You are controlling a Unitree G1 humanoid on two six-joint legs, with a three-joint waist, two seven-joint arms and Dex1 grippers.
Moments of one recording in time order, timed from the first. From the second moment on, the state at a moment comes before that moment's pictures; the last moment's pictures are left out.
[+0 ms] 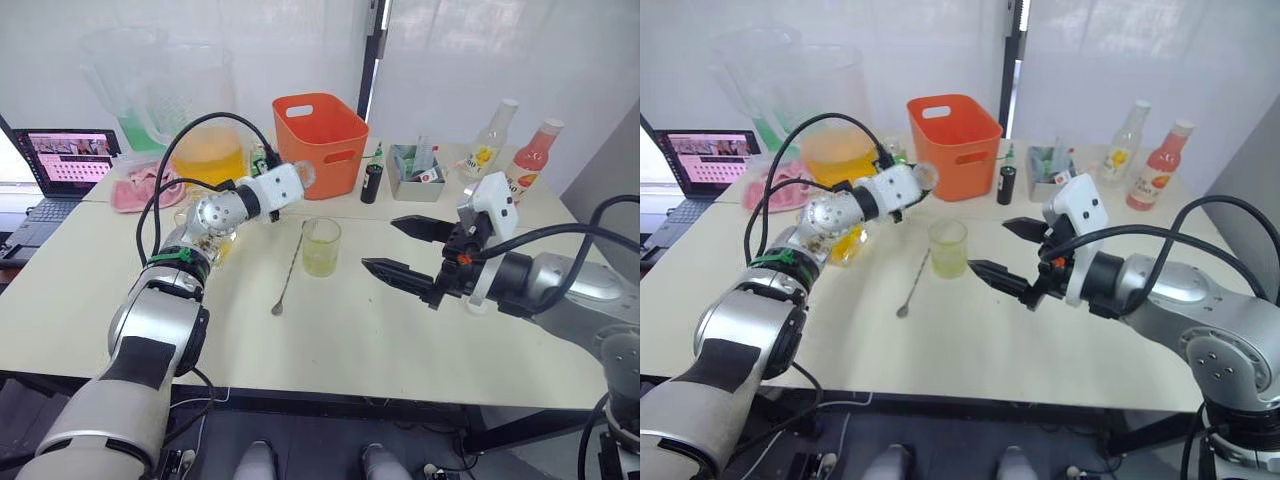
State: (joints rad) left arm -1.29 0.40 -0.12 1.28 0.23 -0.59 -0.52; right arm -0.54 -0.81 -0.16 -0.64 1.09 0.97 0.36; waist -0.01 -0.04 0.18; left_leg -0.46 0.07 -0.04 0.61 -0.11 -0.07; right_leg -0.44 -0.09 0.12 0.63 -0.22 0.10
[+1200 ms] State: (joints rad) left arm -0.55 0.79 0.44 -0.24 -0.62 0.96 -0.77; right arm -0.76 -0.65 0.07 -0.30 0.83 0.87 0.80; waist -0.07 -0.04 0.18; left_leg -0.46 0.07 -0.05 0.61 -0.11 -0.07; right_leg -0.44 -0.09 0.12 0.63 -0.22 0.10
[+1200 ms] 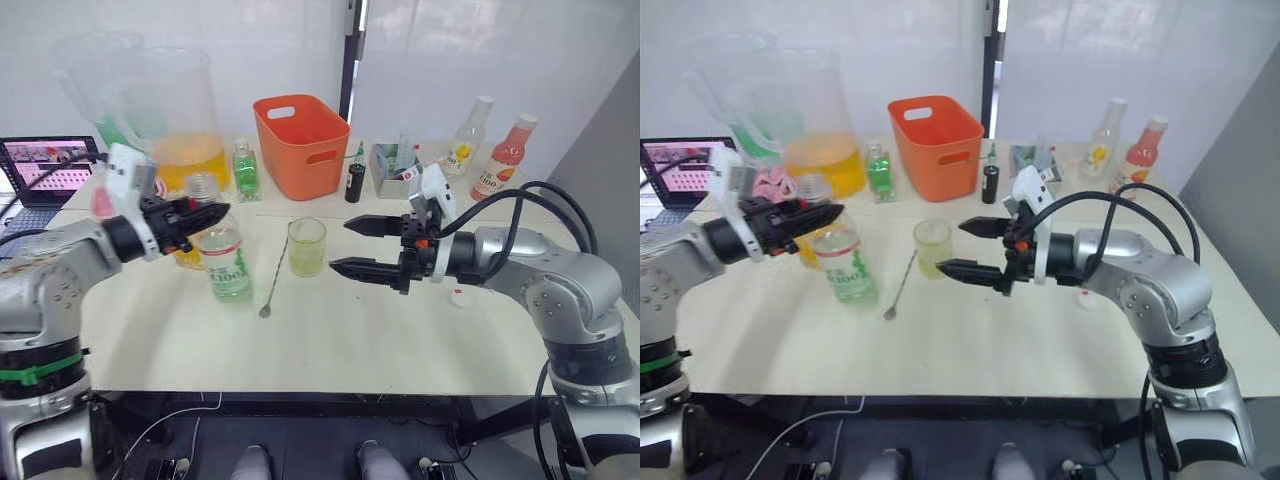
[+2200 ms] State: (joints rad) left arm -0.81 0.91 0.52 0.68 -0.40 0.37 -0.70; right arm -0.69 -0.67 -0.02 -0.37 0.82 0.96 0.82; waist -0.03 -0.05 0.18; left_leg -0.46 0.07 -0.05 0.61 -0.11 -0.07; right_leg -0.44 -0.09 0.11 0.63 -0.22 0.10
